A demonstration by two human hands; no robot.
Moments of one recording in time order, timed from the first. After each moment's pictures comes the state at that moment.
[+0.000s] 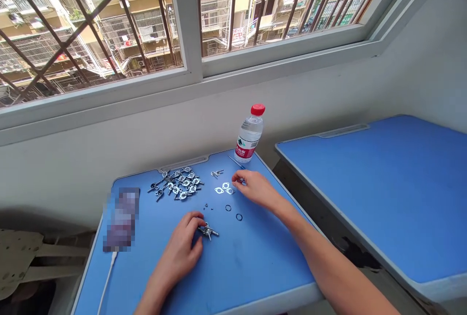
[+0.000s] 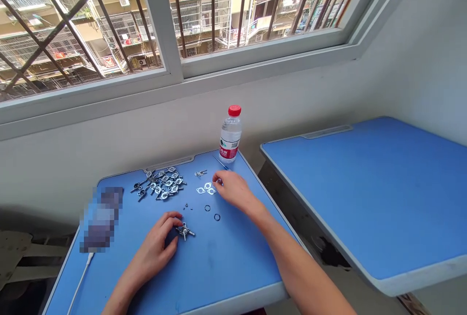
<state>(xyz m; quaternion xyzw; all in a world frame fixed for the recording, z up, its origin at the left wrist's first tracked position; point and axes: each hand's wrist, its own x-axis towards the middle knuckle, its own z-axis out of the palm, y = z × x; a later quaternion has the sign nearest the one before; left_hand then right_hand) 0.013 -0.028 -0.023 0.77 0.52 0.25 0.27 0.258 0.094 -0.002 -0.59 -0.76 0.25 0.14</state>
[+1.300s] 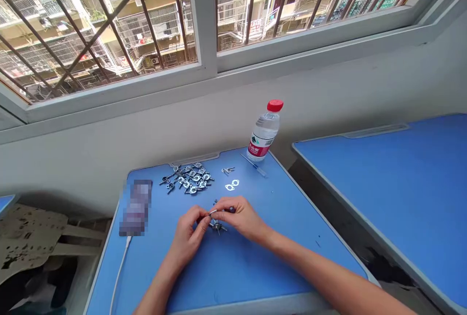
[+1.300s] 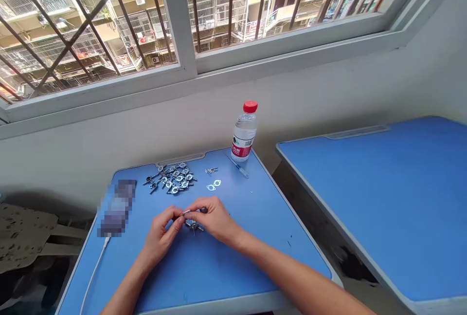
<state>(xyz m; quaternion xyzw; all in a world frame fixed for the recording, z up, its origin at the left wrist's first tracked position) 0.015 -0.024 -0.025 0.70 0.51 0.38 0.31 0.190 0.031 -0.024 -0.34 -0.64 0.58 0.36</state>
